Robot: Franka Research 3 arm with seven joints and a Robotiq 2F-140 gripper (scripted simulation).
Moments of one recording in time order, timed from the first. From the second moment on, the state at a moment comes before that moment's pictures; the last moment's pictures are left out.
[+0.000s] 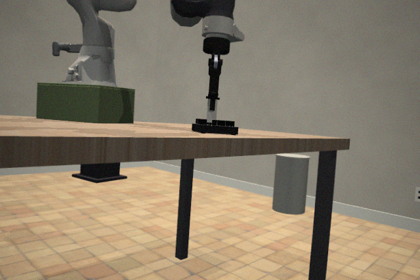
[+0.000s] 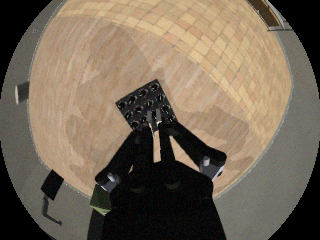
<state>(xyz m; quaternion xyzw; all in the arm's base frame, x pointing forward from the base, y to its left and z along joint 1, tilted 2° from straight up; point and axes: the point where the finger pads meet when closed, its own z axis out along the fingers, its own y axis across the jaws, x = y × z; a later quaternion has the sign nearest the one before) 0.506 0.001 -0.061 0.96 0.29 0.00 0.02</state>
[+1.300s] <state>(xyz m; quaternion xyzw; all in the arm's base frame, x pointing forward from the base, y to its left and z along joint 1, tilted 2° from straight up) 0.506 0.001 -0.061 0.98 0.22 0.00 0.02</state>
